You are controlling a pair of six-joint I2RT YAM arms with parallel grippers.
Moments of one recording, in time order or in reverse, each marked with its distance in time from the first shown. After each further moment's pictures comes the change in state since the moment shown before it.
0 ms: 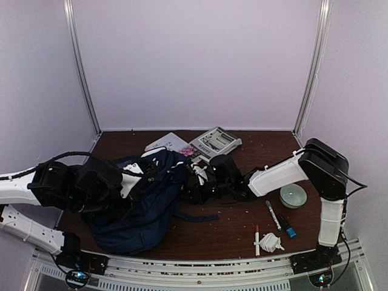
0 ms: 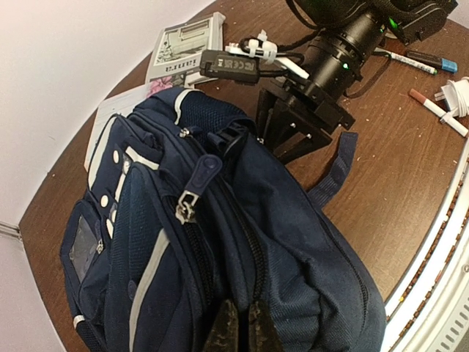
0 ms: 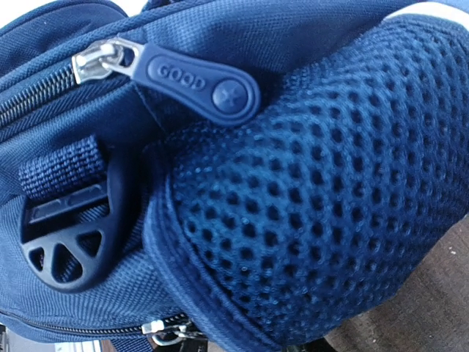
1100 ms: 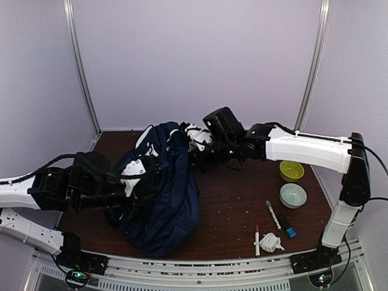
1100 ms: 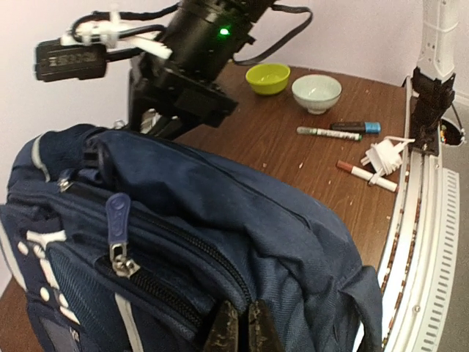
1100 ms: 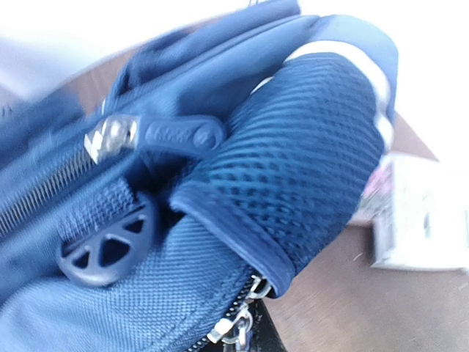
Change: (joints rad) left arm 0.010 -0.056 -0.085 0.338 0.213 0.184; right arm 0.033 -0.210 0.469 -0.850 0.459 -0.386
